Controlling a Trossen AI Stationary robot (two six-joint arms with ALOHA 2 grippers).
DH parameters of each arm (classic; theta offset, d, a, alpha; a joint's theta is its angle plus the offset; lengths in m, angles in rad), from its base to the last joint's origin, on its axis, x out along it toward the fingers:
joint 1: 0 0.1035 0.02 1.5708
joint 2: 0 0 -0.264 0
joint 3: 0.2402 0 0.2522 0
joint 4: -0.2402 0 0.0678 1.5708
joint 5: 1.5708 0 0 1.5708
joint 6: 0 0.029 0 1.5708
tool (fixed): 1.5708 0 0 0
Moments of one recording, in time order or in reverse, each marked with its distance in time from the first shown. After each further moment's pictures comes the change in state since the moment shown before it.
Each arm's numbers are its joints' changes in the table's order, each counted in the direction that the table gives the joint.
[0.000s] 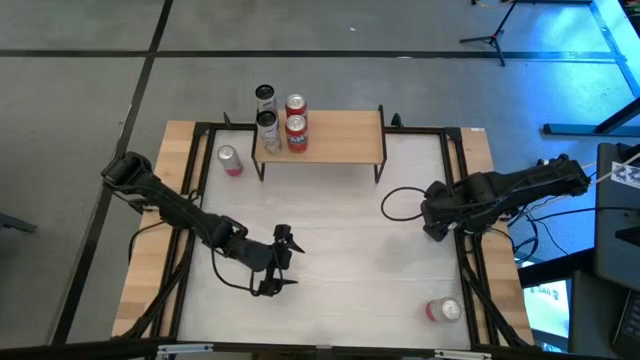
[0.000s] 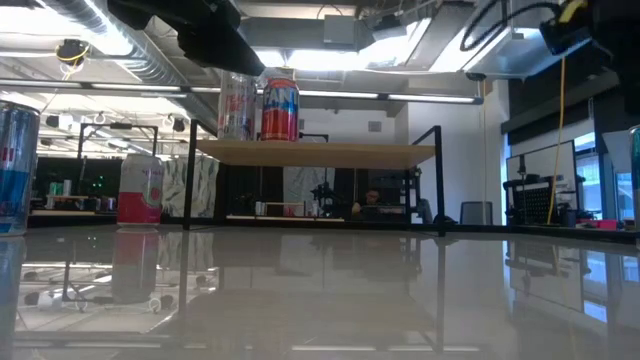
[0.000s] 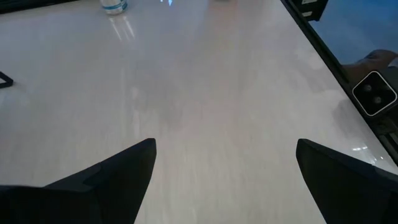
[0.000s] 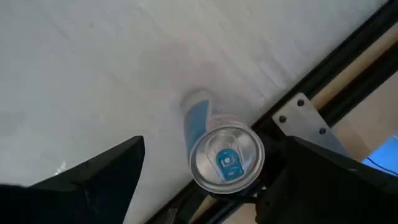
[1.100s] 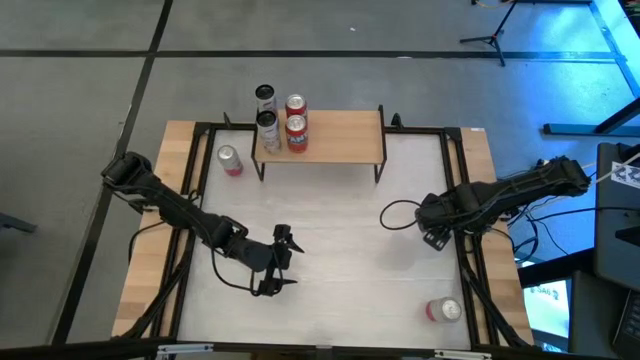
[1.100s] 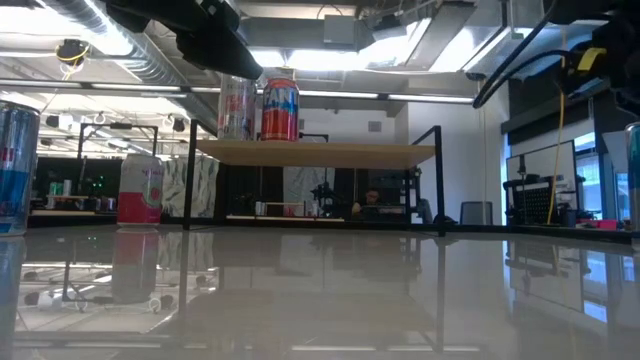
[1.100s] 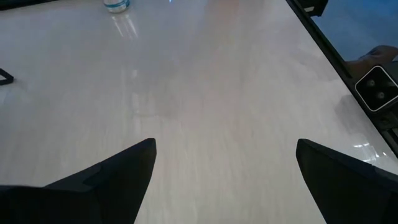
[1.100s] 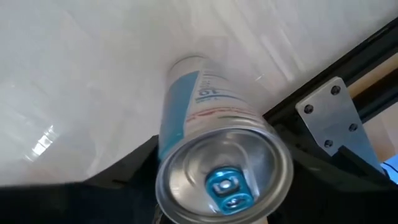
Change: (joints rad) left arm 0.001 0.000 0.000 -0.014 -0.001 0.000; right arm 0.000 -0.002 -0.220 0.148 -0.112 -0.088
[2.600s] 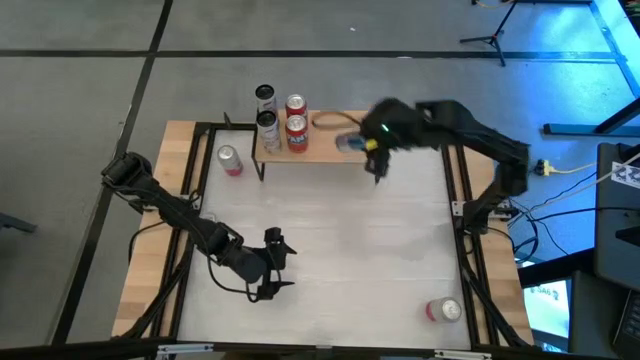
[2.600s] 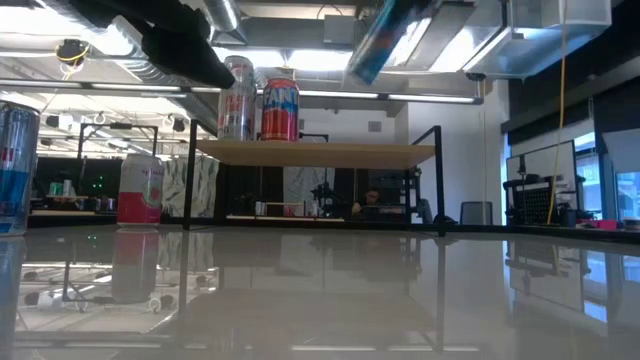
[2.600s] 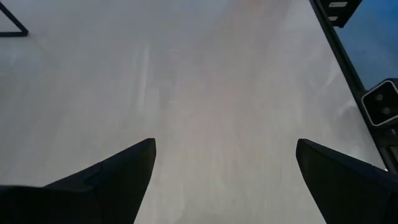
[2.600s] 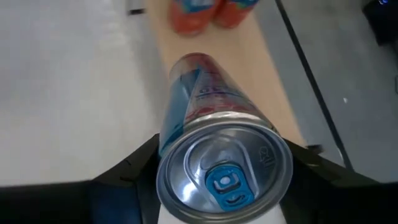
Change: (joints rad) left arm -0.074 0.000 0.000 -0.060 -0.123 -0.231; right arm -0.429 -0.579 1.251 0.033 0.341 -0.970
